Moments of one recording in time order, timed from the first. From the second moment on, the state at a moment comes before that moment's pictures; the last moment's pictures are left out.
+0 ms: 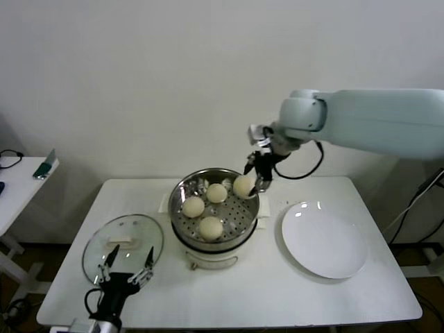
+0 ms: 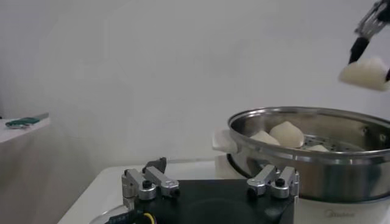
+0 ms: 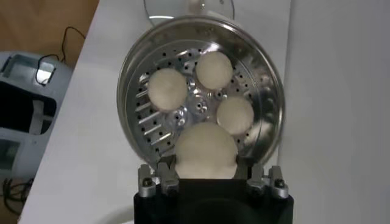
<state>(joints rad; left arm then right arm) 1.80 -1.43 -0.63 -2.22 -0.13 0.08 0.02 0.95 1.07 -1.69 1.50 0.89 -0.40 -0.78</state>
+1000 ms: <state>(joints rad) 1.80 -1.44 -0.64 -2.22 -0.14 0.09 0.02 0.70 1.15 -1.62 1.38 0.75 -0.44 -0.70</state>
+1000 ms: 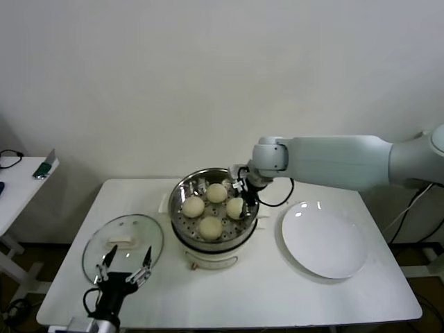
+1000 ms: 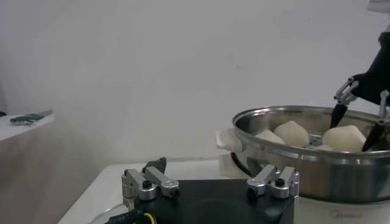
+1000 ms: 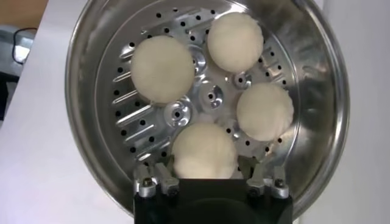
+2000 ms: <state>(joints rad) 1.76 -1.41 -0.64 -2.19 -0.02 0.07 -0.01 0.10 0.72 -0.65 1.42 0.86 -0.25 -0.17</state>
